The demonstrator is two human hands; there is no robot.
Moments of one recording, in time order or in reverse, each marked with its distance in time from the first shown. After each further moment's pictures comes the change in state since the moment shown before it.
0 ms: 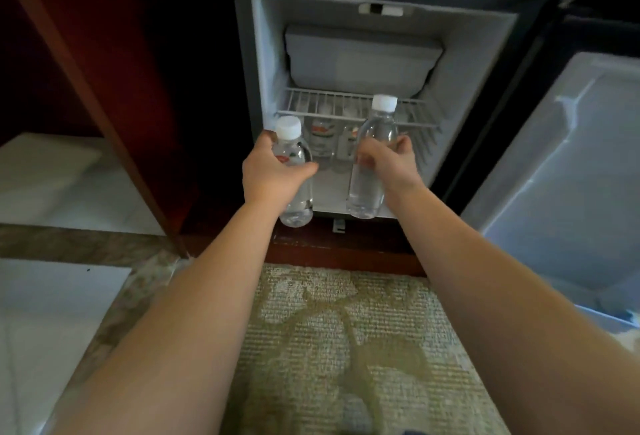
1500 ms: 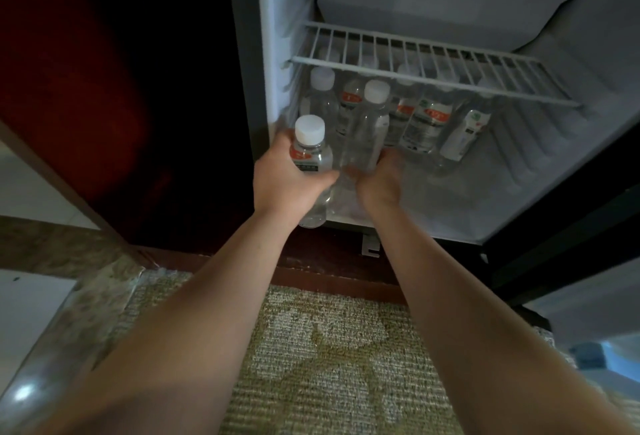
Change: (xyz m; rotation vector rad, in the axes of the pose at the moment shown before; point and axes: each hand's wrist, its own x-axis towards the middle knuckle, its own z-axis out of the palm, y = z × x) left_hand 0.109 -0.113 0.079 0.032 0.006 0.029; right_hand 0.165 0.160 0.091 -0.413 0.079 -0.088
